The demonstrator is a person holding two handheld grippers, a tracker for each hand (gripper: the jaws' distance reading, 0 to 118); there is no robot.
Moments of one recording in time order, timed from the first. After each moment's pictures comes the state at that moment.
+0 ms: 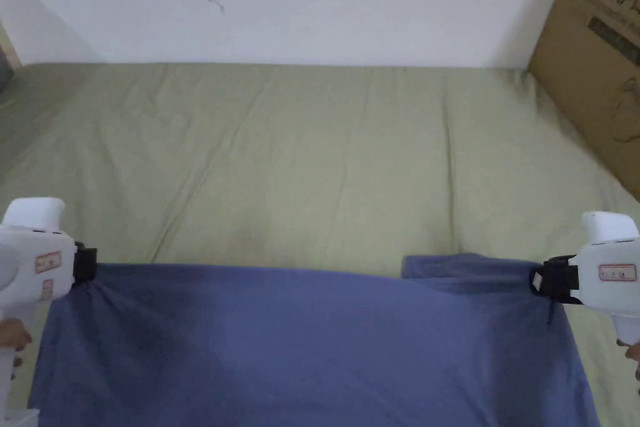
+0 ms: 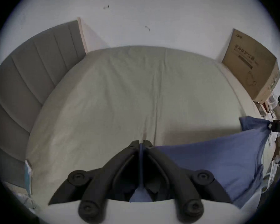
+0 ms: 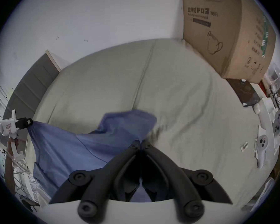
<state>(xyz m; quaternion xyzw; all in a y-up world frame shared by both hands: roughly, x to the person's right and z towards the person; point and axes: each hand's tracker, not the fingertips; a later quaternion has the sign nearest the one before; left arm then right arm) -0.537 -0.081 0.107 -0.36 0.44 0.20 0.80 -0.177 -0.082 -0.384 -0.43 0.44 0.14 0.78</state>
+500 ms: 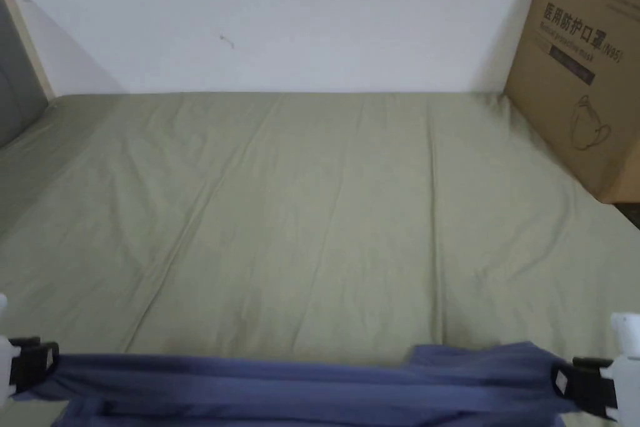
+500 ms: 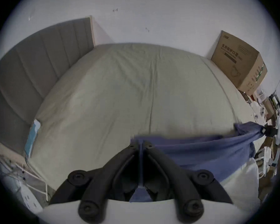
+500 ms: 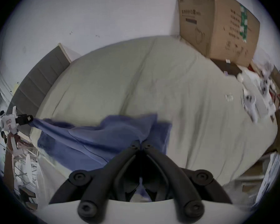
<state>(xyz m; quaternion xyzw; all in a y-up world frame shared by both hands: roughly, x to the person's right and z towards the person) -0.376 -0.079 0.244 -0.36 0.42 0.24 0.80 -0.002 -0.088 -0.257 -0.45 0.44 0.14 0.76</state>
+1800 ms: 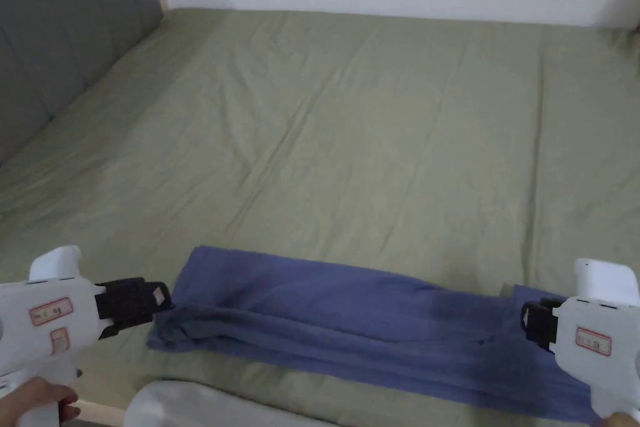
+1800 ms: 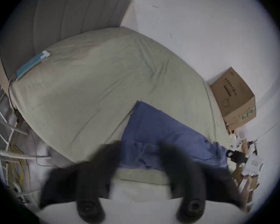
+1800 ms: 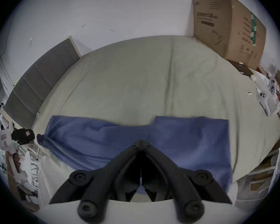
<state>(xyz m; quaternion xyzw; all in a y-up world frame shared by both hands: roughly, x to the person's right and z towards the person) -0.323 -0.120 0.338 -0.23 0.43 0.44 0.76 -0.082 -0.123 -0.142 -0.42 0.47 0.14 0.76</state>
